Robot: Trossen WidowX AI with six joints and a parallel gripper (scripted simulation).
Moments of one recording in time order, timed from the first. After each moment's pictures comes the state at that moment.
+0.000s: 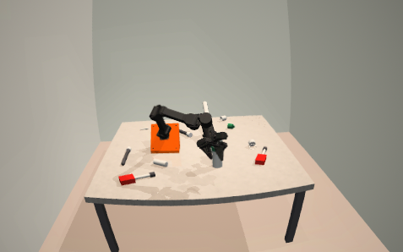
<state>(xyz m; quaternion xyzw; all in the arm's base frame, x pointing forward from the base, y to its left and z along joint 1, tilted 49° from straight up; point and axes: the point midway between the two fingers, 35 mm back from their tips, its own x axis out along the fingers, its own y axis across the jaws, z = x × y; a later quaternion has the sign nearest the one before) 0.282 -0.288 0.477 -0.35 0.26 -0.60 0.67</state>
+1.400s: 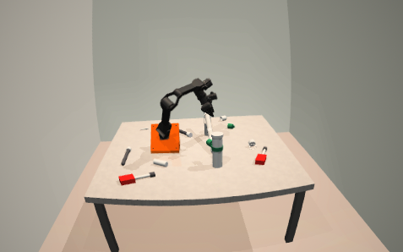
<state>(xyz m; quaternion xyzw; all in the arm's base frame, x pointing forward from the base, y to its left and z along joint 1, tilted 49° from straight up) 0.321 0.089 0.139 -0.31 0.45 -0.26 0.80</state>
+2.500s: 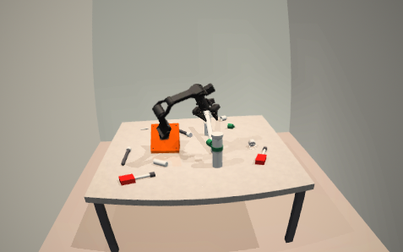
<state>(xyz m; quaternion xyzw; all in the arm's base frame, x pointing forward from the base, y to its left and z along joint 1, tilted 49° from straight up) 0.303 0.025 0.188 -0.60 0.56 0.02 0.57</state>
